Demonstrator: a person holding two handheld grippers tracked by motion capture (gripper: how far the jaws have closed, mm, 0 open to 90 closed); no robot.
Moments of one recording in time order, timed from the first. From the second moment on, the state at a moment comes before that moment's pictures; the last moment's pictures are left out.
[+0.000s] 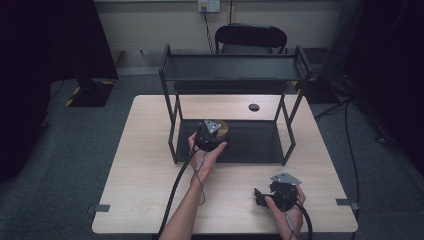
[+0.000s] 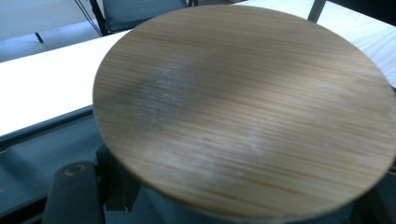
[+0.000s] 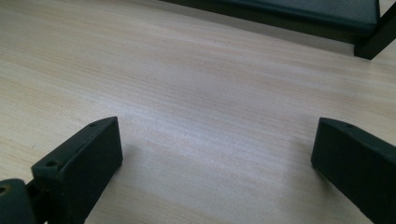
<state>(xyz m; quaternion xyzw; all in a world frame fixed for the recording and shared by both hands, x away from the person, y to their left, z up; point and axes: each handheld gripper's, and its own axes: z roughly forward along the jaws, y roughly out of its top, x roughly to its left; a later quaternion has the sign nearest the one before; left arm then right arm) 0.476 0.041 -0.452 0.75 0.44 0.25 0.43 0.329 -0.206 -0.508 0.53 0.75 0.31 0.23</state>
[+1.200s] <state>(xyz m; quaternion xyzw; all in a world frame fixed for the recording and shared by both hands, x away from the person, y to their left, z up) 0.469 0.051 -0.431 0.73 0.45 0.22 0.47 0.329 -0.206 -0.508 0.53 0.75 0.31 0.23</state>
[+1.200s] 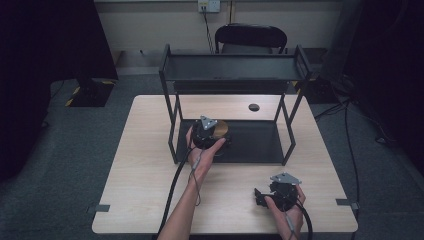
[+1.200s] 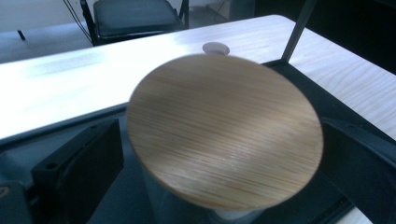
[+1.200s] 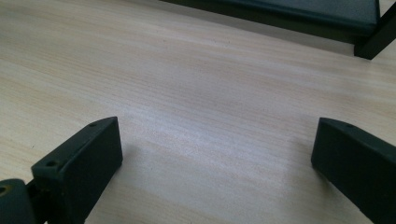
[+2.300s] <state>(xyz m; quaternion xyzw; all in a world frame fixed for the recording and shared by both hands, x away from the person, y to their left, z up) 0.433 0.077 -0.397 0.71 0.44 0.22 0.50 0.329 -0.206 -0.508 0.53 0.75 0.31 0.23</state>
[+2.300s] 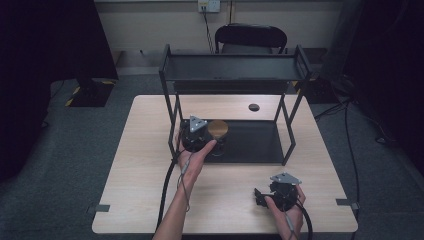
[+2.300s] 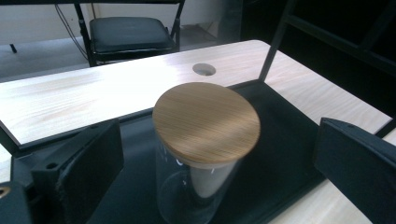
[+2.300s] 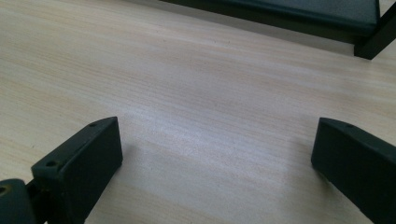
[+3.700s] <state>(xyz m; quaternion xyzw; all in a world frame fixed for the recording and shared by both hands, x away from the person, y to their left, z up) 0.360 0.124 -0.397 0.69 0.45 0.24 0.51 0.329 -0.206 -0.508 0.53 0.75 0.31 0.23</state>
